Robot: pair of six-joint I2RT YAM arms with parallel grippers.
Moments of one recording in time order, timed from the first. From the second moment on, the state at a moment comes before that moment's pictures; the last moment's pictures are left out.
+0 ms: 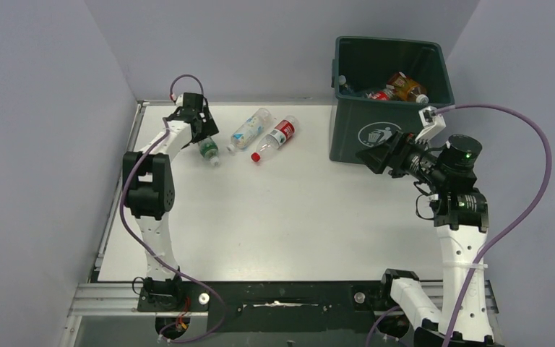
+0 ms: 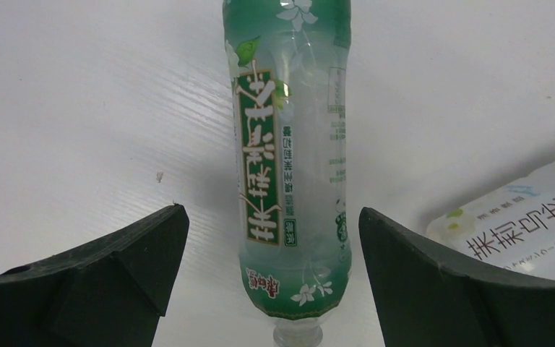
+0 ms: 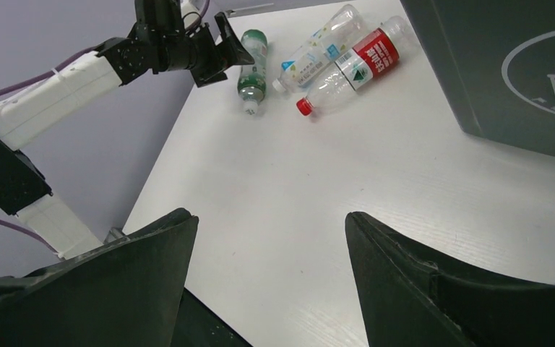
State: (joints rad) left arm -0.12 2.09 1.66 -0.46 -0.30 -0.52; right arm -0.12 0.89 1.19 -0.60 -0.75 0.40
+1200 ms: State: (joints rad) left arm -0.13 2.10 1.50 -0.40 -0.32 -0.54; right arm 0.03 0.68 0.87 -0.68 -0.67 0.43
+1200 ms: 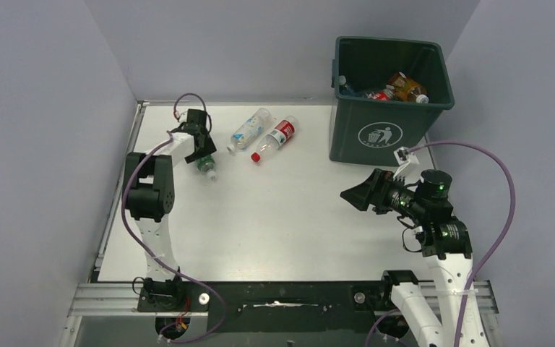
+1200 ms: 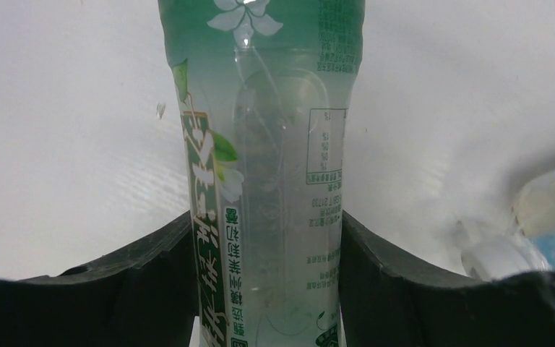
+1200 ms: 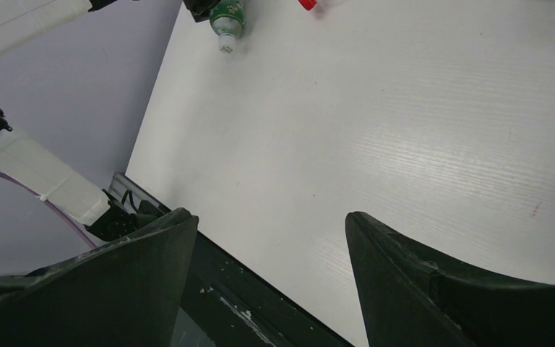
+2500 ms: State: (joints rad) left arm -0.69 1.50 1.25 -0.43 -0.13 -0.65; right arm 0.07 0.54 0.46 -0.39 -0.69 0.62
